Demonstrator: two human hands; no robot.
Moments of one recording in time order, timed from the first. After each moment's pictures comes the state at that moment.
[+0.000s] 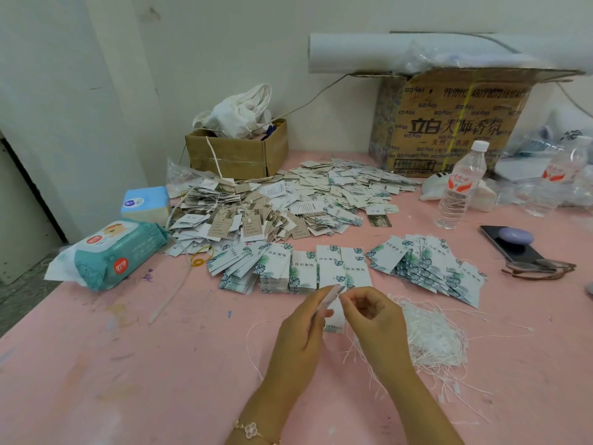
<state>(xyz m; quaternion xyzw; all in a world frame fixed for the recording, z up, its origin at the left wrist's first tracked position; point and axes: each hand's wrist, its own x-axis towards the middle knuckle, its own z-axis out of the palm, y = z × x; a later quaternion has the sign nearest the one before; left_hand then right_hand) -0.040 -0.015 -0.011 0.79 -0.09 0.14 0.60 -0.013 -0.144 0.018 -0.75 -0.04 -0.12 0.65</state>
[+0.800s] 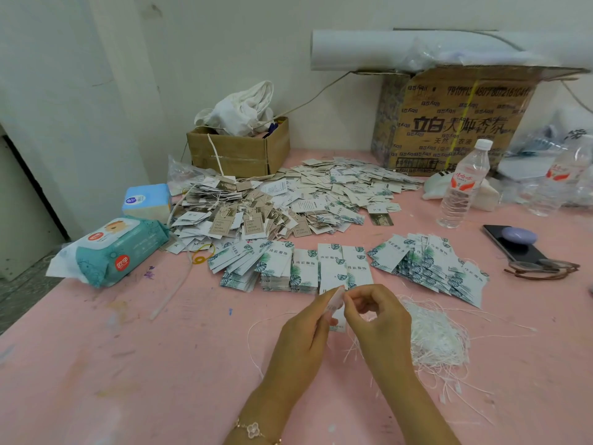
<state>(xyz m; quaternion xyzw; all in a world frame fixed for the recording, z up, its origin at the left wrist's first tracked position) -0.041 -0.016 -0.010 0.81 -0.11 0.13 0.56 -0.015 -0.144 0.014 -0.79 -0.10 -0.24 0.55</state>
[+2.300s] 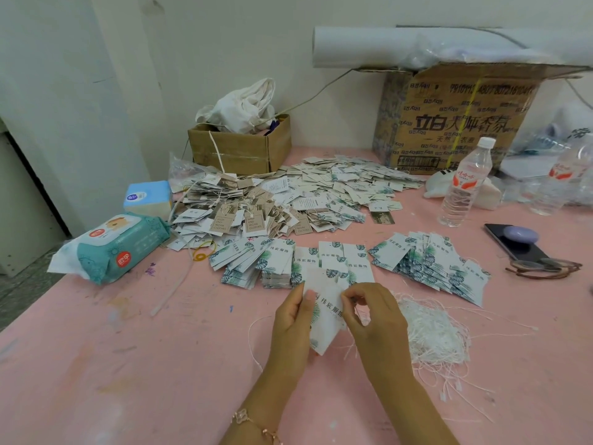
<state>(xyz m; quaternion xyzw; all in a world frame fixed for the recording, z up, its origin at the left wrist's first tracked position) -0.034 -0.021 0.000 0.60 0.02 0.12 0.79 -0.013 -0.144 0.002 -0.82 -0.20 -0.38 0.37</state>
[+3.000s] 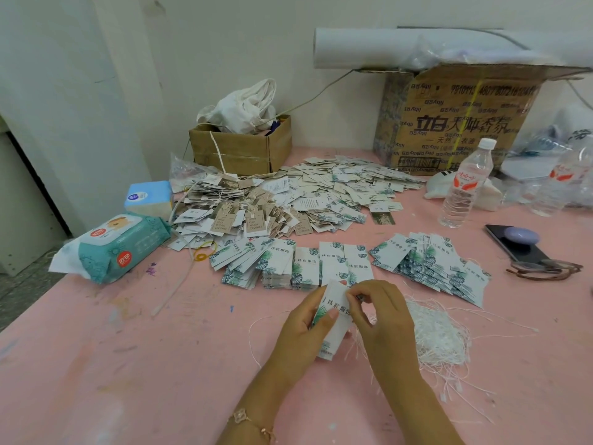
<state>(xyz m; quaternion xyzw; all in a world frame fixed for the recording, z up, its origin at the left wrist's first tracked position) -0.041 -0.017 0.006 0.65 -0.04 0.00 0.76 -0.009 -0.152 0.005 -0.81 -0.22 -0.41 0.36</state>
